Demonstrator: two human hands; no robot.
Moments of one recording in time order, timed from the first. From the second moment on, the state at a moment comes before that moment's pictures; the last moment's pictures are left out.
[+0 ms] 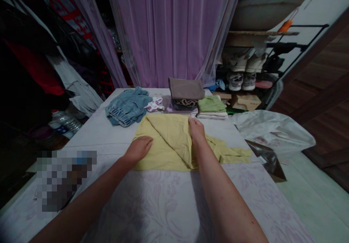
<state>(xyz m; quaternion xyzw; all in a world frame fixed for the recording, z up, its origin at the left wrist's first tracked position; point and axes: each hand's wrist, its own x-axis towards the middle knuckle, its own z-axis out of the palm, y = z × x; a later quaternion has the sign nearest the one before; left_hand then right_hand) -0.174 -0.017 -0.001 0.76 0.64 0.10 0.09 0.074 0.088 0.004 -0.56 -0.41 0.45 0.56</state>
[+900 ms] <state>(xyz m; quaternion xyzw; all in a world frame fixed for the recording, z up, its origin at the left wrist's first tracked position) -0.178 0.018 -0.033 0.76 0.65 0.06 0.01 0.079 0.093 0.031 -0.49 -0.43 0.50 0.57</state>
